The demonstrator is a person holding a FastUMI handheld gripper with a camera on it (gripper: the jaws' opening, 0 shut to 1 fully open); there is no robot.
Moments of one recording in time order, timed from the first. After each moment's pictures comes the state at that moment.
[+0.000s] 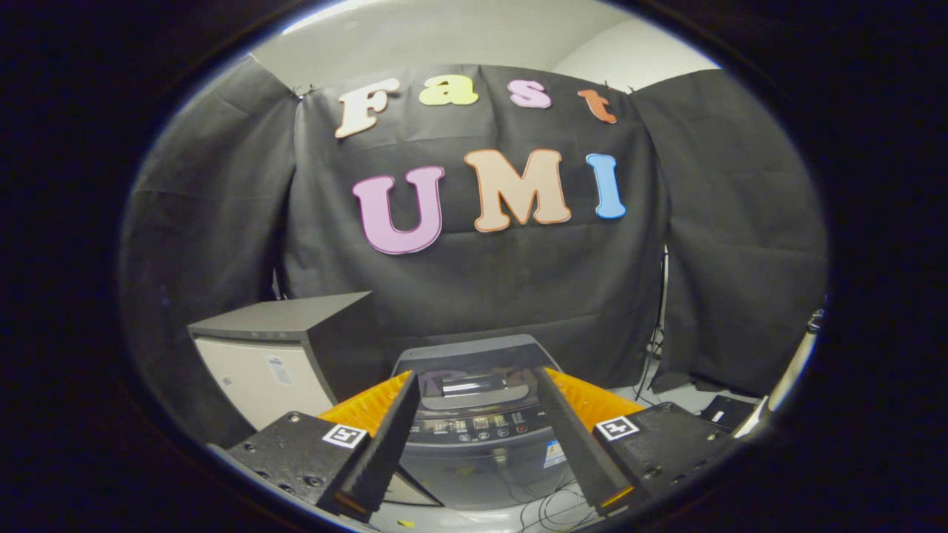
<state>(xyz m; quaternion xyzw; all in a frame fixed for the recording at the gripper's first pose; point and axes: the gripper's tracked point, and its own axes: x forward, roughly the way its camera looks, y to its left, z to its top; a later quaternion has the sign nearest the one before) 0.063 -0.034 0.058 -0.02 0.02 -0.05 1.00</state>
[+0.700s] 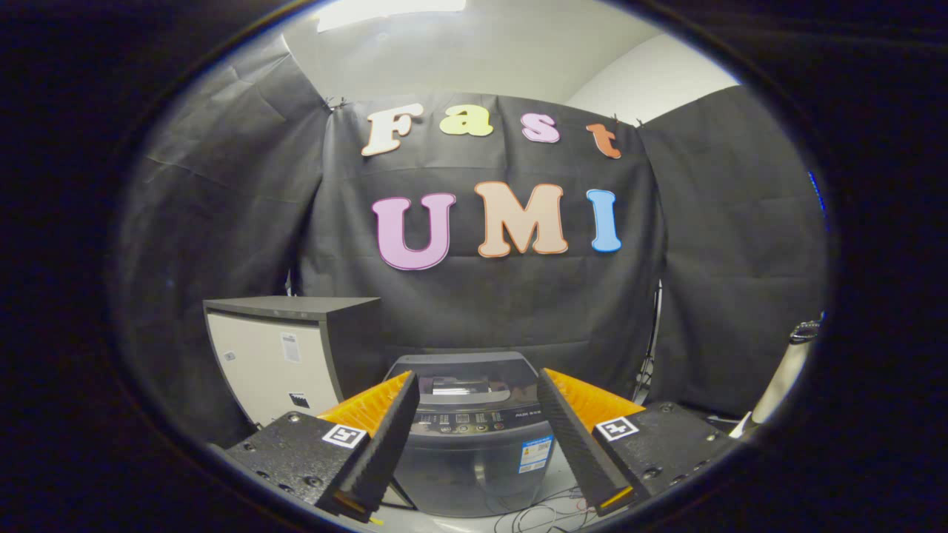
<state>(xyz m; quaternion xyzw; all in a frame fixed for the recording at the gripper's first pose) 0.013 -0.035 0.049 -0.07 -0.04 -0.03 1.00</state>
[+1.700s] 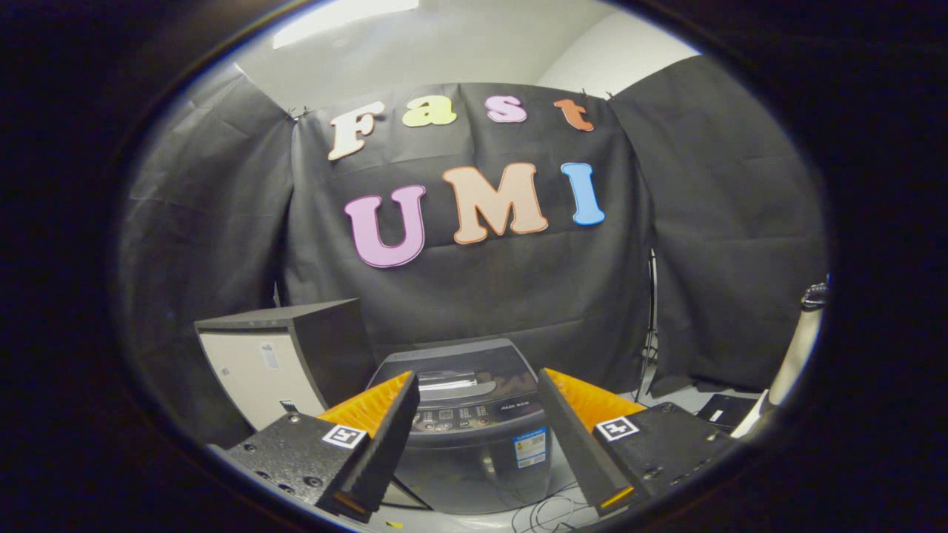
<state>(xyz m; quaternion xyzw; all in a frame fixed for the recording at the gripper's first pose) 0.027 -0.099 0.036 0.00 -0.01 -0.04 1.00</state>
